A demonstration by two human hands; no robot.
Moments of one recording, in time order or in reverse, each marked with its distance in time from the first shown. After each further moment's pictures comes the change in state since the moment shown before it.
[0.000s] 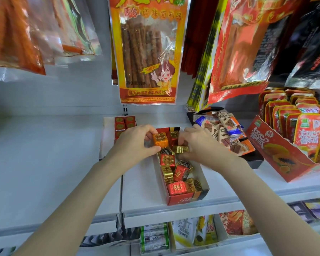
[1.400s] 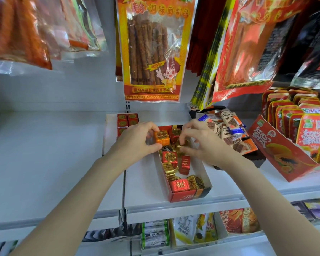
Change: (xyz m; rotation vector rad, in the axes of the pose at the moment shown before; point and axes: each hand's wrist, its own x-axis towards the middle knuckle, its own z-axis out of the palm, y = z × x) left_hand -0.001 -0.005 -0.001 0.008 -0.020 -0.016; right_hand -0.006 0.012 0.007 0.329 0.138 -0.092
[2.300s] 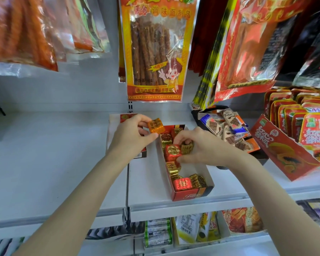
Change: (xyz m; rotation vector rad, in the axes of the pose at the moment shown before) left_hand -0.005 0.003 -0.009 -0.304 0.197 -0.140; right_hand 0.000 -0.033 -0.015 0.129 -0.206 0.099
